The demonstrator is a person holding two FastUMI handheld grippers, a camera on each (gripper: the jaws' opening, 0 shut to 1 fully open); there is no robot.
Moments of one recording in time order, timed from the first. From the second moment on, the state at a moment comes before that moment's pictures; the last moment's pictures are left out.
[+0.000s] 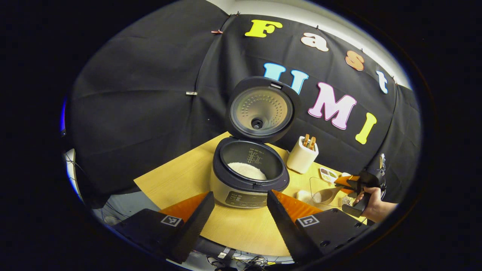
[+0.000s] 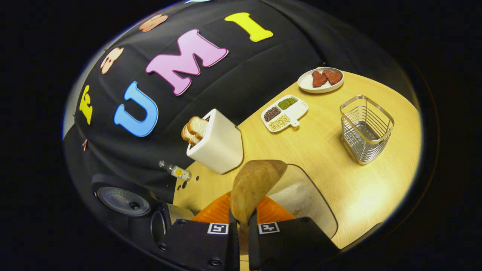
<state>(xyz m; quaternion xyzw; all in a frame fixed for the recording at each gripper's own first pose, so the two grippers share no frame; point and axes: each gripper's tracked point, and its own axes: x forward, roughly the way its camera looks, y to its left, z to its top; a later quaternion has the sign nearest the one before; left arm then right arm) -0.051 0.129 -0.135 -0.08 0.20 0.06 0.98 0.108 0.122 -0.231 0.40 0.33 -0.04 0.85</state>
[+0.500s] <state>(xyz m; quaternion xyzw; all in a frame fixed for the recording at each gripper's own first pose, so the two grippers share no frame) -0.048 0.136 -0.111 -0.05 0.17 0.00 0.98 0.094 0.098 -0.157 0.50 0.27 -0.07 0.82</state>
